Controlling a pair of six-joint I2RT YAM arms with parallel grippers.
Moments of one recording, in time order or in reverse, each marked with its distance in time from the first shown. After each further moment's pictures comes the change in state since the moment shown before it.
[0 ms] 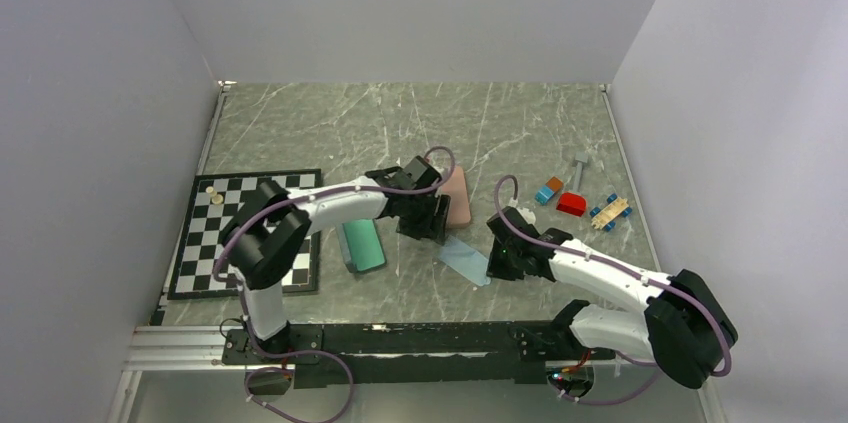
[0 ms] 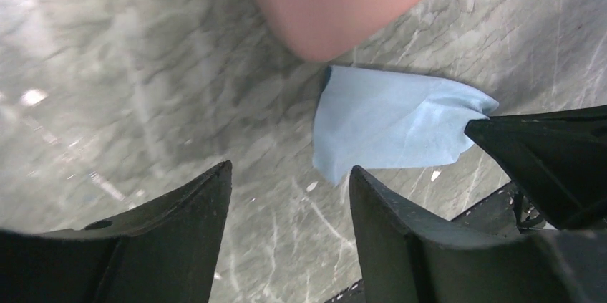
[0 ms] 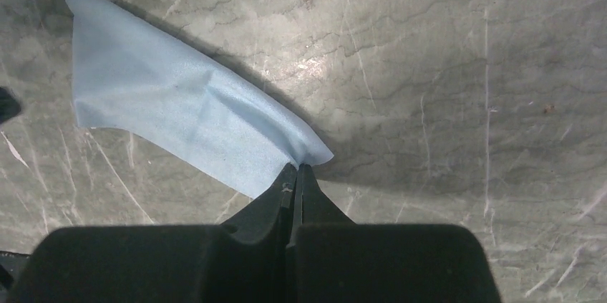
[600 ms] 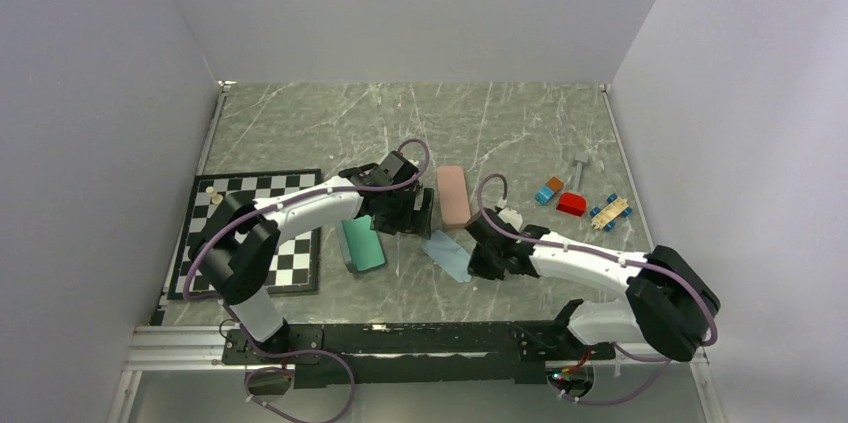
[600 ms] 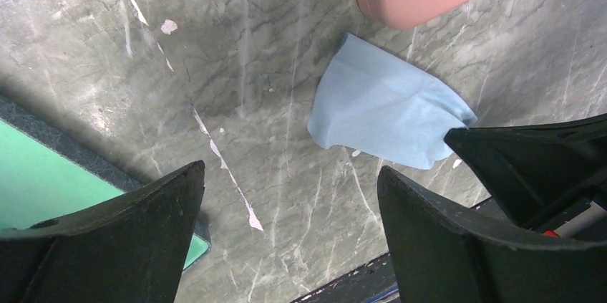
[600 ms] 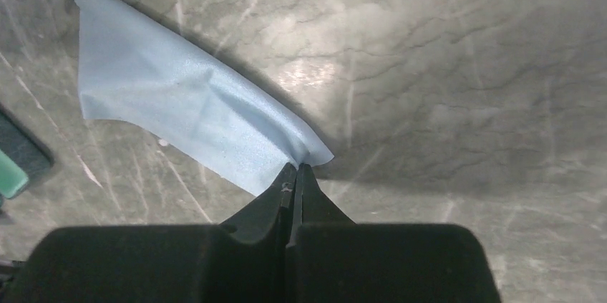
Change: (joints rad) left arm 0.054 -0.120 -0.073 -0.056 -0.055 -0.027; right arm 0.130 0.152 0.078 0.079 0.036 0.253
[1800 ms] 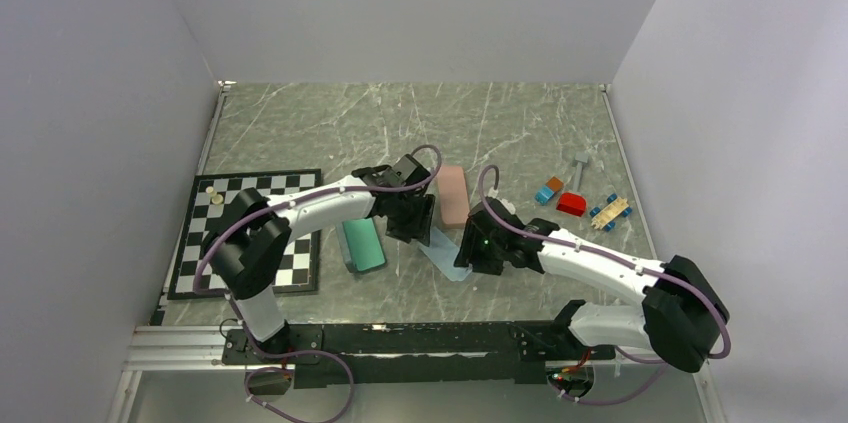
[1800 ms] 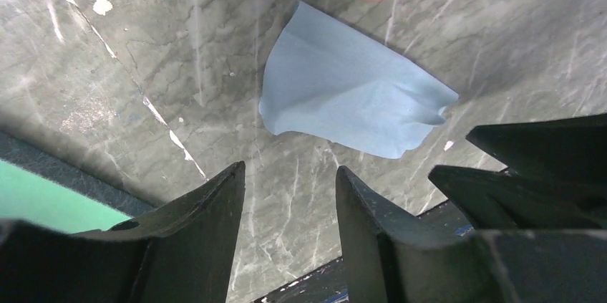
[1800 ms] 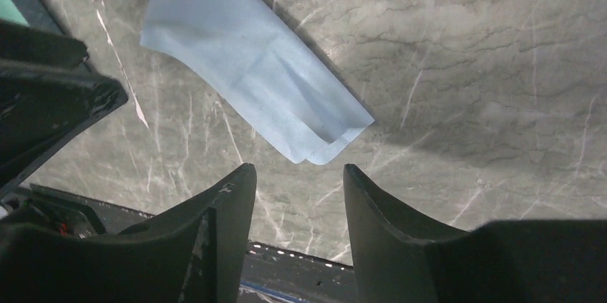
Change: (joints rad) left arm -0.051 0.074 0.064 -0.068 0.025 -0.009; right arm -0.023 -0.080 0.060 -0.053 -0.113 -0.177
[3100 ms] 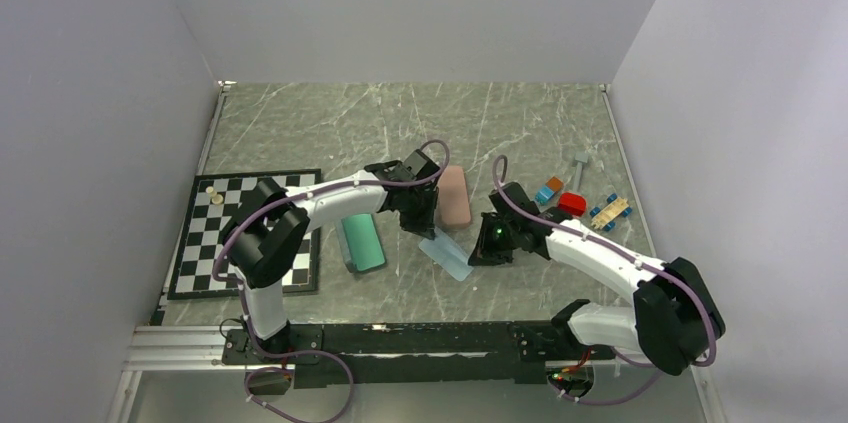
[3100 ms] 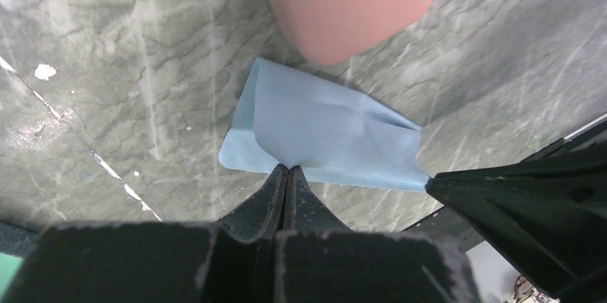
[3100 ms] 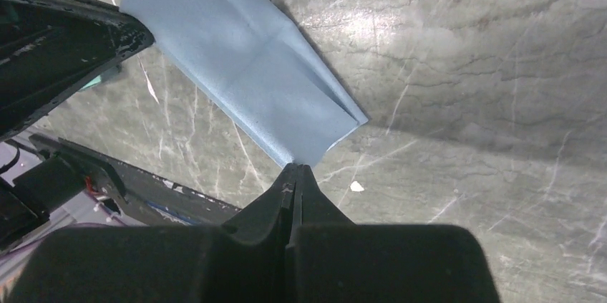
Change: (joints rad) left arm 0.000 0.085 0.093 0.058 0.035 -0.060; right arm -0.231 0.018 0.005 -0.012 -0.277 -0.192
